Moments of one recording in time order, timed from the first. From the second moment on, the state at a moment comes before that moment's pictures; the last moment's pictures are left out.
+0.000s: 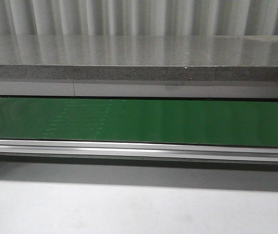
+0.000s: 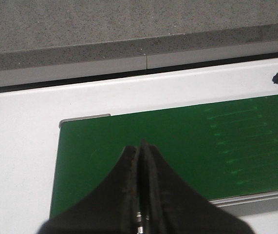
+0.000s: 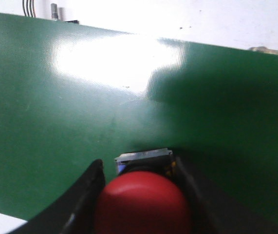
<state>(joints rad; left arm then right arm) -0.15 0.73 -0.60 -0.11 0.40 0.22 -0.14 1.52 -1.09 0.26 0.86 -0.30</state>
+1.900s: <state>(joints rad) -0.15 0.73 -0.60 -0.11 0.39 0.22 -0.71 1.88 -1.24 0.32 0.42 -0.08</state>
